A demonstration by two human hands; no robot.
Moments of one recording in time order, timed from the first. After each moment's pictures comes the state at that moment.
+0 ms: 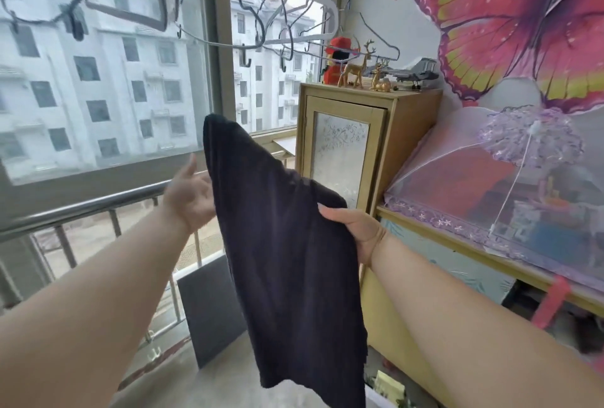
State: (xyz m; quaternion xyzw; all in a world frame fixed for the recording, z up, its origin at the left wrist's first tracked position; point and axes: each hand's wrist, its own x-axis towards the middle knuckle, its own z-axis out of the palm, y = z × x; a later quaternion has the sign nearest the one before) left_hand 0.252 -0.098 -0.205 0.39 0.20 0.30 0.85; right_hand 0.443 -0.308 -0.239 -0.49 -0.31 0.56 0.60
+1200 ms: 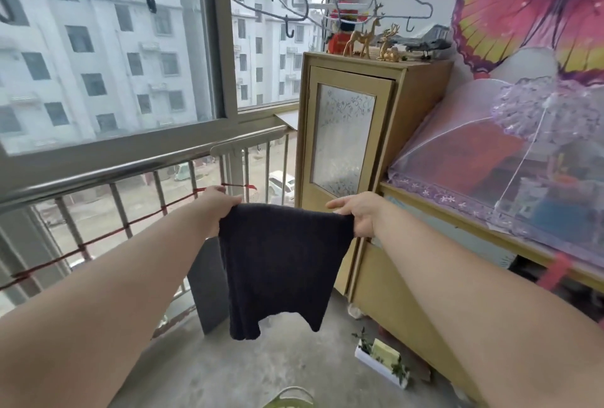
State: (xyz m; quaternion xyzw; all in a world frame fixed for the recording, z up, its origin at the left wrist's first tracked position) left_hand 0.270 -0.106 -0.270 0.61 0.48 0.20 0.59; right_hand 0.458 -0.296 -0.255 -0.70 -0.14 0.43 0.55
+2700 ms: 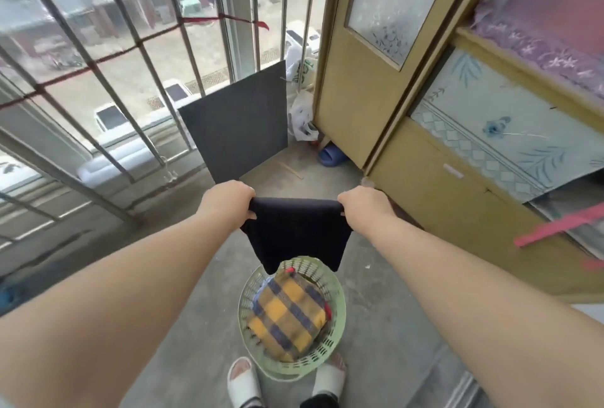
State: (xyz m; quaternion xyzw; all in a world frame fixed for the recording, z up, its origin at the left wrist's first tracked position) left_hand 0.268 -0.121 -0.540 0.92 0.34 -0.19 0.05; right_hand 0.453 -0.283 -0.526 -0.83 -0.53 0.13 -0.15
